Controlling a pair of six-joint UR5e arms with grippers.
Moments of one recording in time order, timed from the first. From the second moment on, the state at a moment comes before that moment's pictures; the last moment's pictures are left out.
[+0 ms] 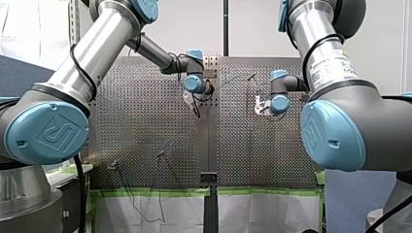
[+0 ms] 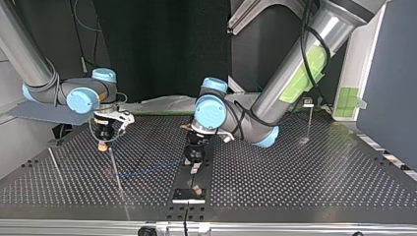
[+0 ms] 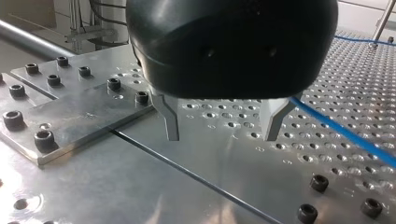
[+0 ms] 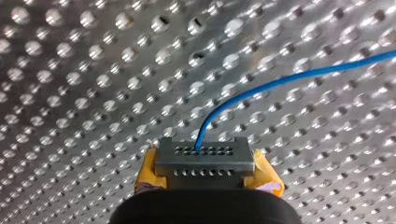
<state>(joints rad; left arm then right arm) -0.48 -2.14 -1.21 -2.87 -1.74 -2.13 1.85 -0.92 1.35 -0.36 1.68 1.53</state>
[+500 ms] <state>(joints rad) -0.49 -2.14 -1.21 -2.87 -1.74 -2.13 1.83 -0.92 1.37 -0.38 1.68 1.53</state>
